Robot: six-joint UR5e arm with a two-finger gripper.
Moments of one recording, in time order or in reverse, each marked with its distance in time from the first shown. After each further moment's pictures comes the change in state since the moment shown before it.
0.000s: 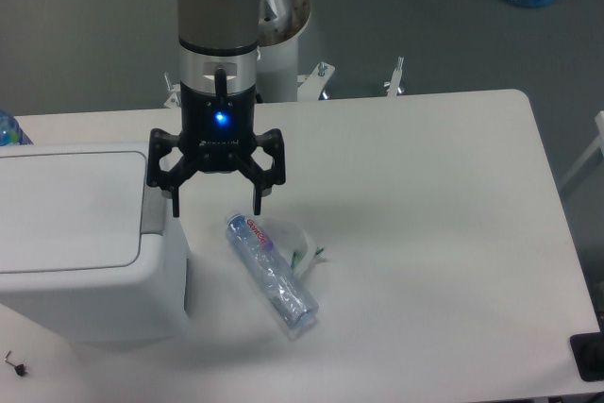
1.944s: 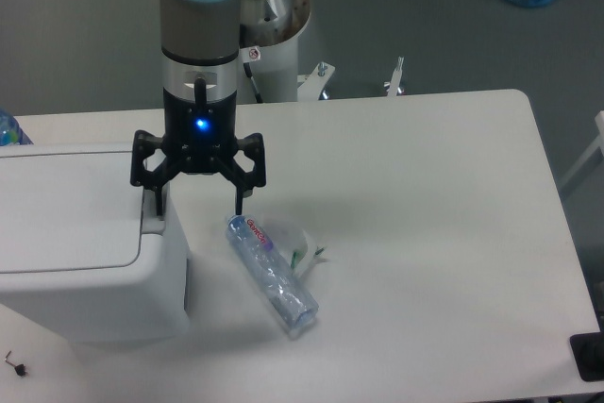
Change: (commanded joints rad) arm -0.011 0.000 -0.026 0.002 0.000 -0.002
